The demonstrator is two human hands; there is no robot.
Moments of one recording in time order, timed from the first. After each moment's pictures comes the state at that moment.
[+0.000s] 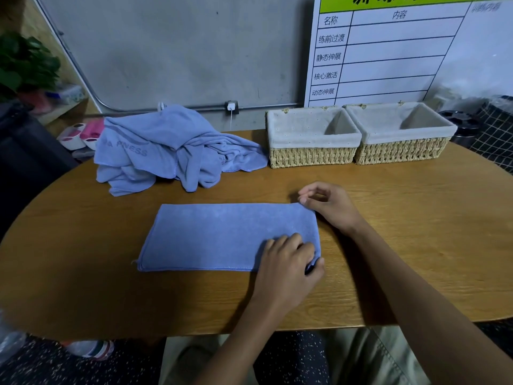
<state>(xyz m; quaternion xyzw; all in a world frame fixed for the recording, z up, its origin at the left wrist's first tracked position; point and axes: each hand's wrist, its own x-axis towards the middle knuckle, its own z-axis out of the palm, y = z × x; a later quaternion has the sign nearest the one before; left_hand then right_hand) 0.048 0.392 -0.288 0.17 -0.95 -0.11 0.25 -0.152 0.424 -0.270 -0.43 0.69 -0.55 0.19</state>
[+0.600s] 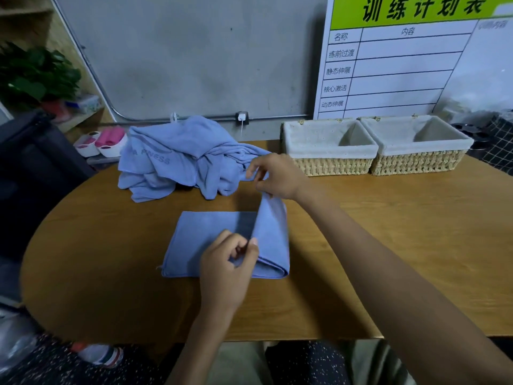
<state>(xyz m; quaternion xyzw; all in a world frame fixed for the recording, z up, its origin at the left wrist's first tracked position) 0.138 0.318 -0.251 0.30 -0.81 -0.31 0.41 -0.077 0.297 -0.174 -0.60 0.73 -0.31 0.07</state>
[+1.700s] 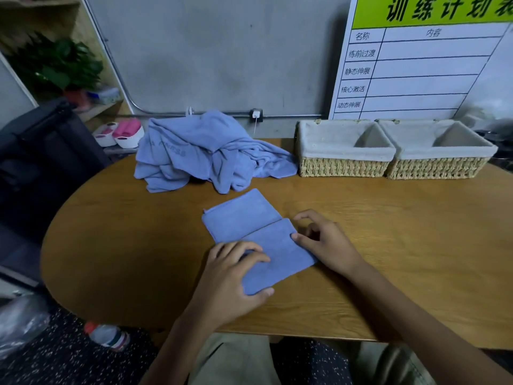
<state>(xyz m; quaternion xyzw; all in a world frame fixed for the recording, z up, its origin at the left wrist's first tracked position) 0.174 0.298 -0.283 0.16 -0.95 -0.14 0.24 -0.064 0.406 -0.275 -0.50 0.74 -0.41 0.15</state>
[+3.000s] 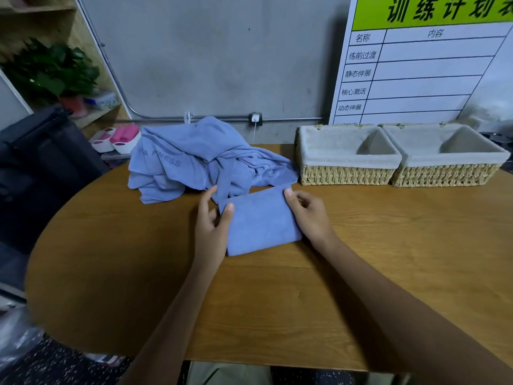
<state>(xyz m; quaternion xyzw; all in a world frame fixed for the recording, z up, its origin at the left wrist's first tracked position) 0.104 0.227 -0.258 0.33 -0.64 -0.52 0.45 -0.080 0.323 -0.260 -0.38 0.65 -0.63 0.19</state>
